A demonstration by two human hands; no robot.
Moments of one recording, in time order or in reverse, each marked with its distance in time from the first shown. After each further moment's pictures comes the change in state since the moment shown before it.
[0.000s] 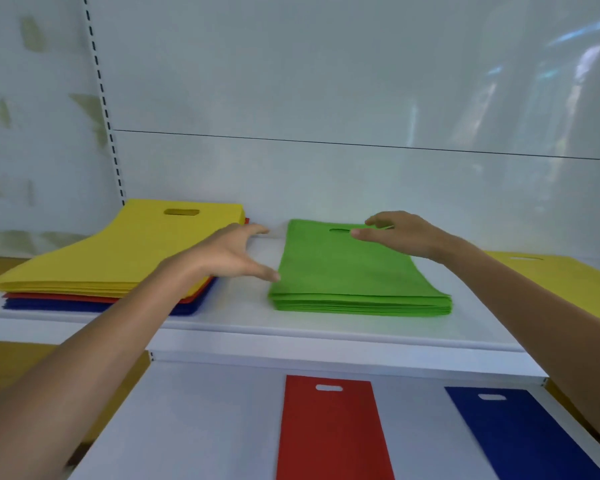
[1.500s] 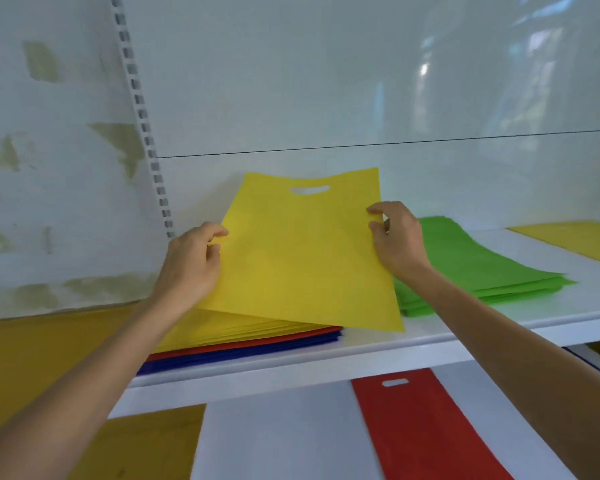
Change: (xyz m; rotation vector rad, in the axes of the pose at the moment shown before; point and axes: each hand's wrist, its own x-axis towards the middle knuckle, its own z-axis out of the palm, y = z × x) left_hand -0.020 -0.182 -0.099 -0.028 0.498 0.147; right_hand 0.047 -0.146 0.135 0.145 0.751 -0.044
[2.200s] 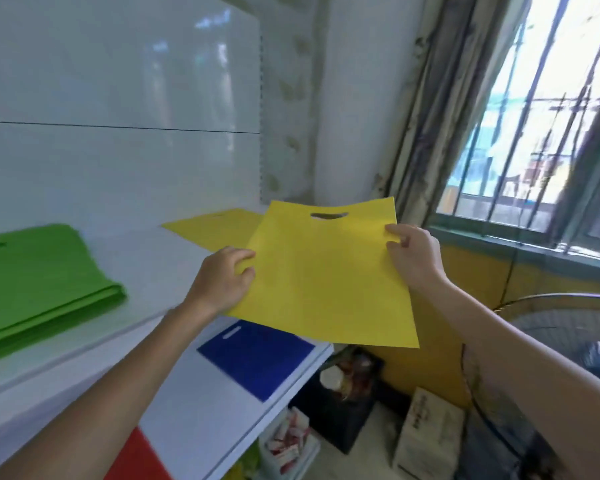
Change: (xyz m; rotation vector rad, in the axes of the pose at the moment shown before) left_hand -0.079 0.484 0.302 -0.578 -0.596 0.424; right_hand -0.118 0.274 -0.499 -0.552 0.350 0.577
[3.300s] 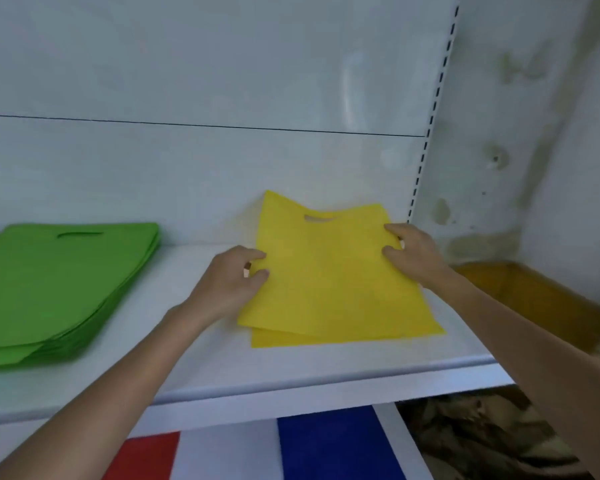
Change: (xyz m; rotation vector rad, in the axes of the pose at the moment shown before) left_hand 0.160 -0.088 0.025 0.297 0.315 -0.524; right_hand 0.280 -0.036 0.287 0.141 -0.692 -0.549
